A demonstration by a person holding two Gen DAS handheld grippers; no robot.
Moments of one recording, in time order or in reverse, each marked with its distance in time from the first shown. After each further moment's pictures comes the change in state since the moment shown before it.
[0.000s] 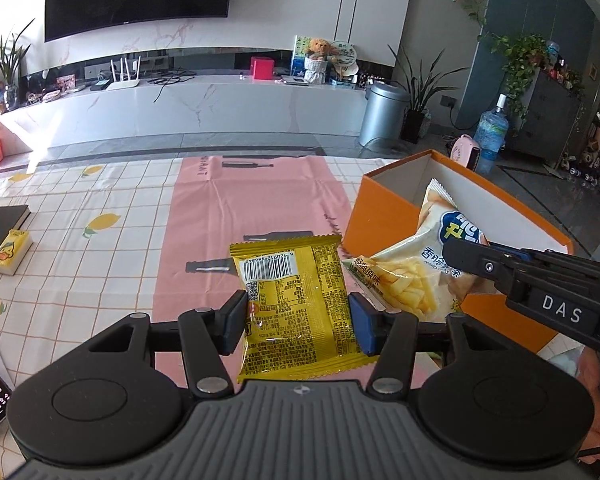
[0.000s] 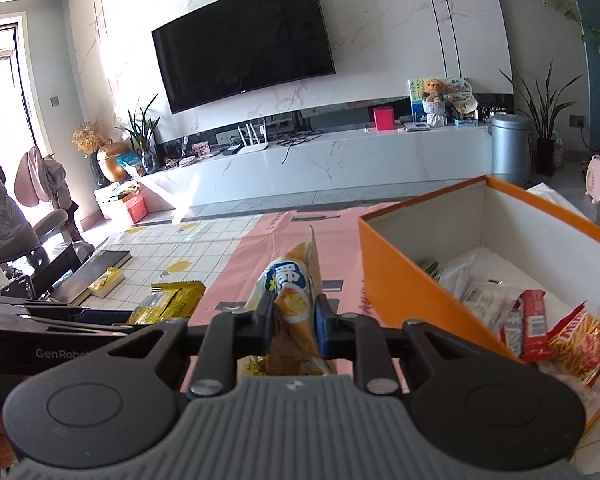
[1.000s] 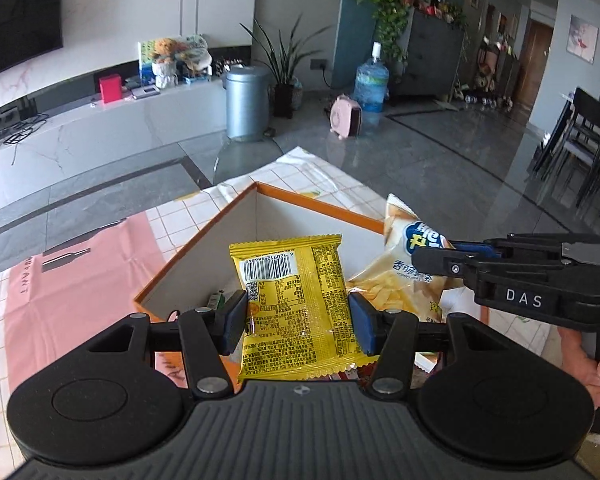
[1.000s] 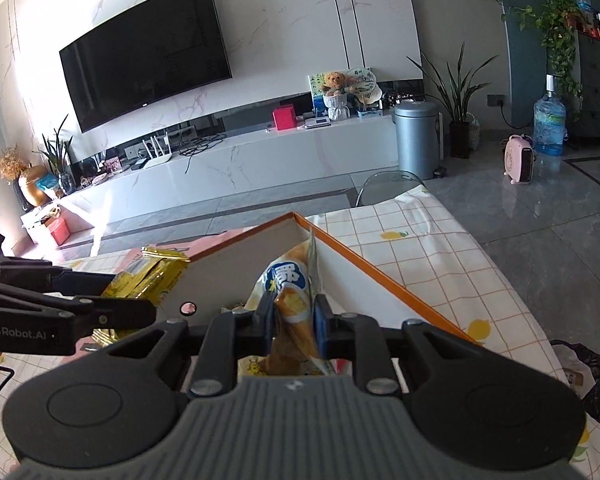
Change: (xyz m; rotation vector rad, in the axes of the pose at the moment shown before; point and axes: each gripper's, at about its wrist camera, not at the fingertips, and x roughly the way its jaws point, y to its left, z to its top) left arm 0.127 -0.147 0.098 0.312 0.088 -0.273; right arm -0.006 -0.192 0.068 0.103 0.079 -0.196
